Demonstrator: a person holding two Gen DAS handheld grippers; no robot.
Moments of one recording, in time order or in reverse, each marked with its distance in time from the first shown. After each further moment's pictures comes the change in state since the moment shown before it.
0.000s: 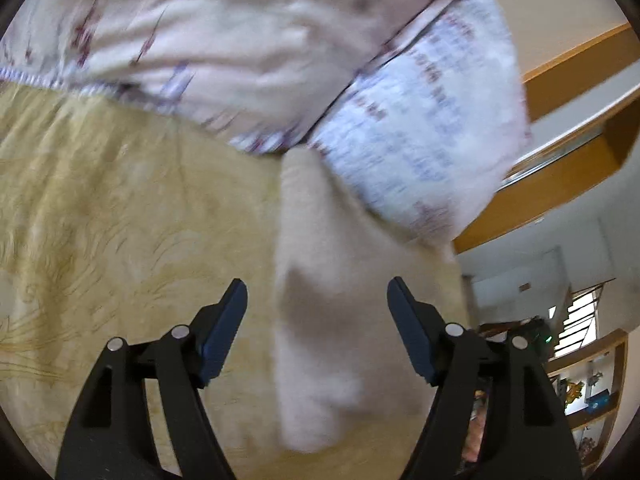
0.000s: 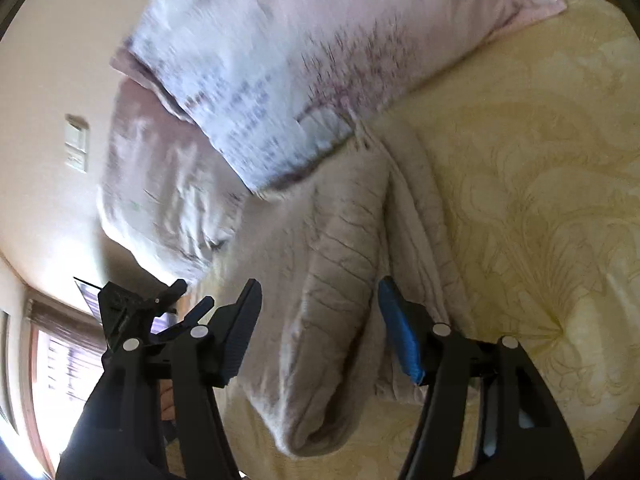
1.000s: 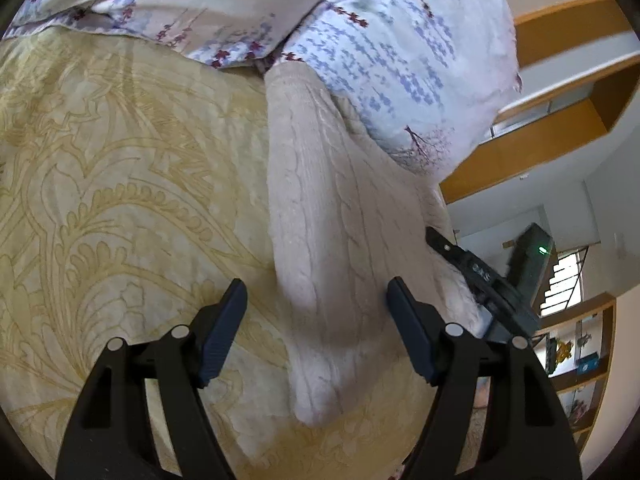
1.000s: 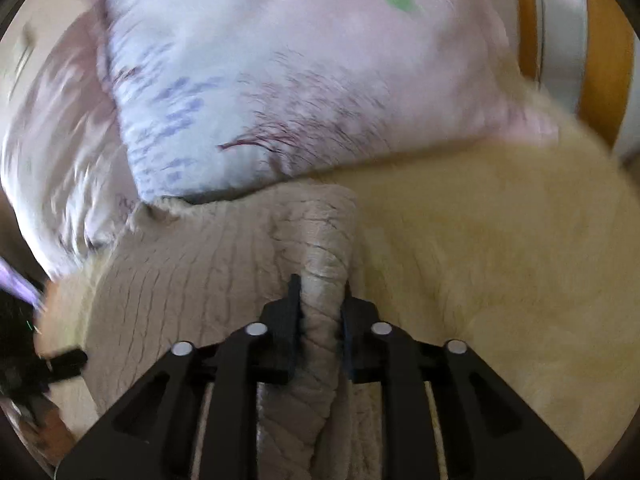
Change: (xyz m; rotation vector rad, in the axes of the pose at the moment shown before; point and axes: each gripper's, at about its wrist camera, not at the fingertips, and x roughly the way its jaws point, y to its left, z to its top) left arm 0.044 -0.012 -0.032 0.075 0.142 -0.096; right arm 0.030 -0.002 0.037 -0.245 -0.163 -0.388
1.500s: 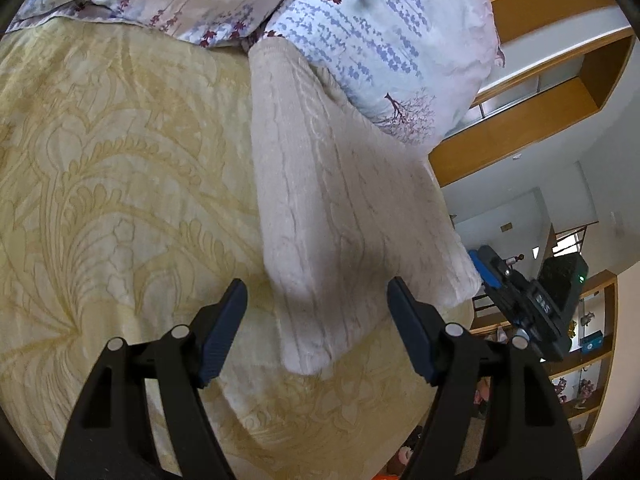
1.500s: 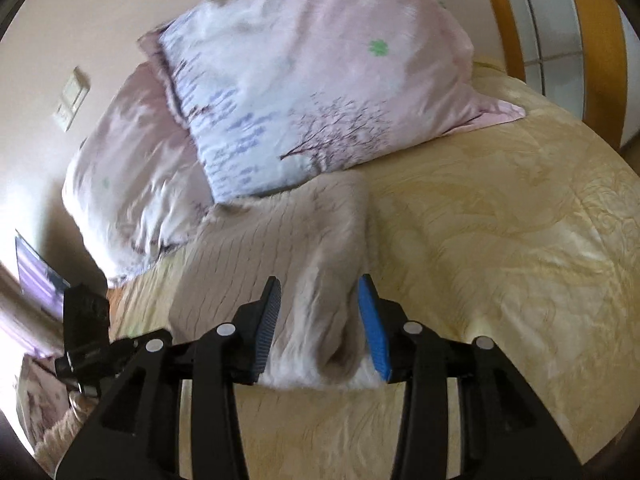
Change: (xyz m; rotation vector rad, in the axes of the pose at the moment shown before) left arm -0.005 -0.006 -0.030 0.040 0.026 -0.015; right arm -0.096 0.007 -0.052 0.001 -0.077 0.142
